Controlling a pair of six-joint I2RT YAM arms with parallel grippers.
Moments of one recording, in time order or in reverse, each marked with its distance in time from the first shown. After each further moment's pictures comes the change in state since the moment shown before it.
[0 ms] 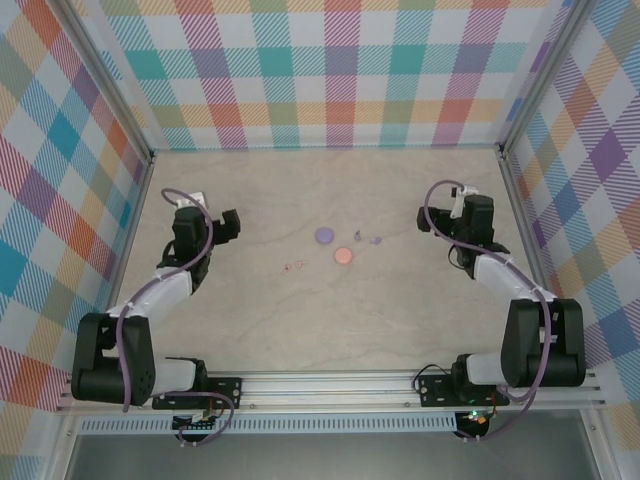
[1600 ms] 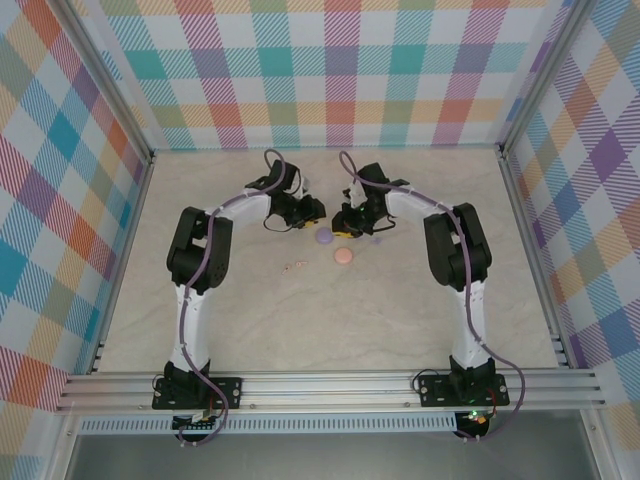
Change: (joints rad) left arm -0.309 0.917 0.958 -0.546 0.658 -0.376; right arm 0.402 0.843 0.882 -0.636 -0.545 0.267
